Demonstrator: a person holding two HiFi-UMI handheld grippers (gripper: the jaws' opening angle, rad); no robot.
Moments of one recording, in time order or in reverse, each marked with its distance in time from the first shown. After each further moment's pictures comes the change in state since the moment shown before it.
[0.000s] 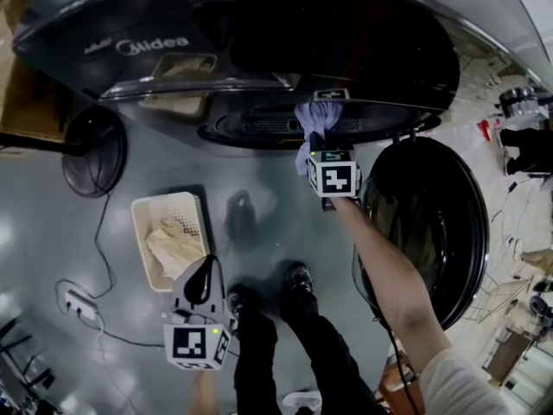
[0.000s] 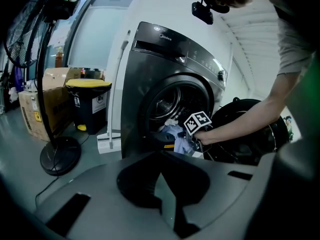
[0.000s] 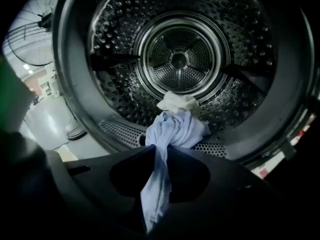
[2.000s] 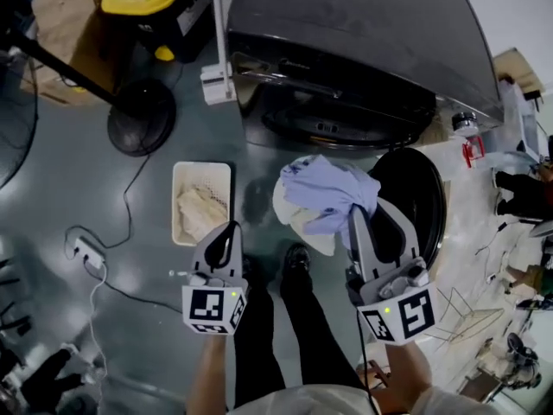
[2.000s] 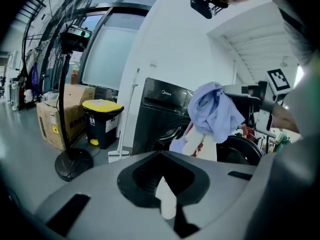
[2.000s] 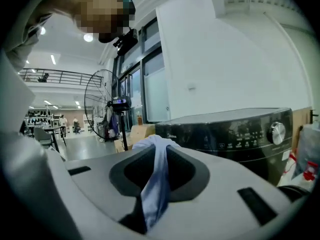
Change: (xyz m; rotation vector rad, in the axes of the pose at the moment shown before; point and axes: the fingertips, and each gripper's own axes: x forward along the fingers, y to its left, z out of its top) left arm -0.149 -0.016 0.106 -0.062 -0.174 0.069; right arm -0.479 0.150 0.190 -0.052 -0.640 0.418
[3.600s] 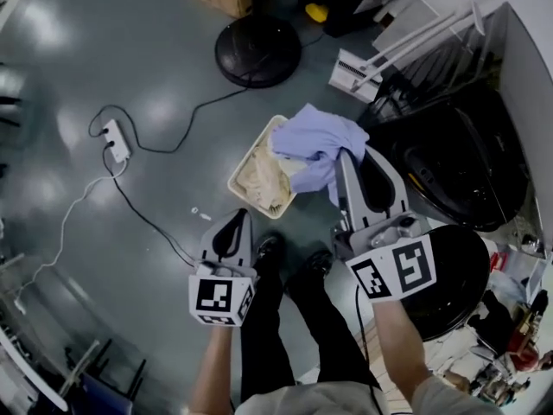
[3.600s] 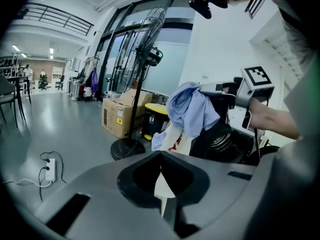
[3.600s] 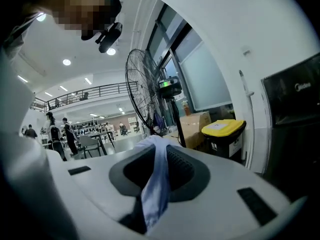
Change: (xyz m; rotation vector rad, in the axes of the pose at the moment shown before) left arm -0.186 0.196 -0.086 -0.259 -0.113 0.480; right arm 0.179 0.306 -0.067 0.038 0.070 0.538
